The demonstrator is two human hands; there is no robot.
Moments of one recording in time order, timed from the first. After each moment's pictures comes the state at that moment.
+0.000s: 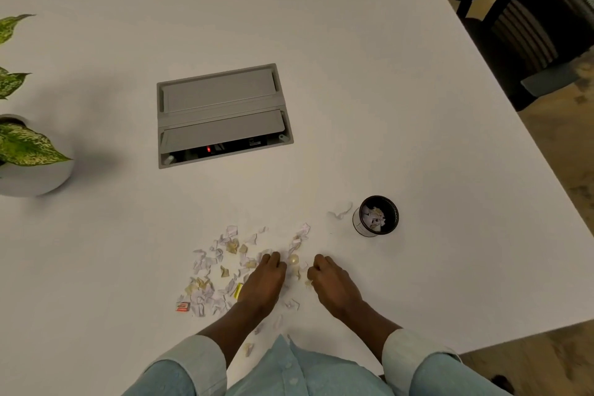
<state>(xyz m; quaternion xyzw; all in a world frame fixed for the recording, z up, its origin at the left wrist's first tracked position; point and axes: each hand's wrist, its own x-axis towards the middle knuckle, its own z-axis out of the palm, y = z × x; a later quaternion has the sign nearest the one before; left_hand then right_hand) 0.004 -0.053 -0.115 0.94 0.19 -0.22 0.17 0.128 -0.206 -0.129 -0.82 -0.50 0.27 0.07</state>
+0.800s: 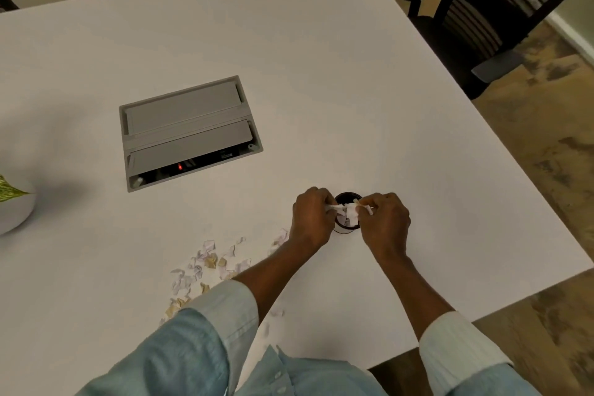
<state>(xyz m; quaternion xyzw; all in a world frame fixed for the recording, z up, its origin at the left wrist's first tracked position) 0.189 -0.094 -0.022 0.88 0.26 0.02 0.41 0.255 -0.234 -0.019 -0.95 -0.09 0.06 0.31</state>
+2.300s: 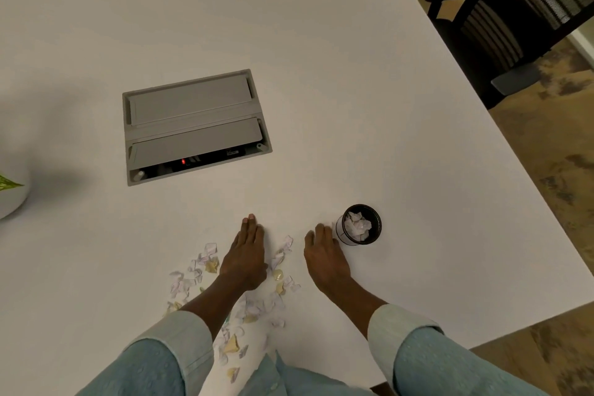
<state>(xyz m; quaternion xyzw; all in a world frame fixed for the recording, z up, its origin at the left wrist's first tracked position) 0.071 0.007 -0.129 0.90 0.25 -0.28 0.20 0.188 -0.161 -0.106 -0.88 -0.42 0.21 -0.11</state>
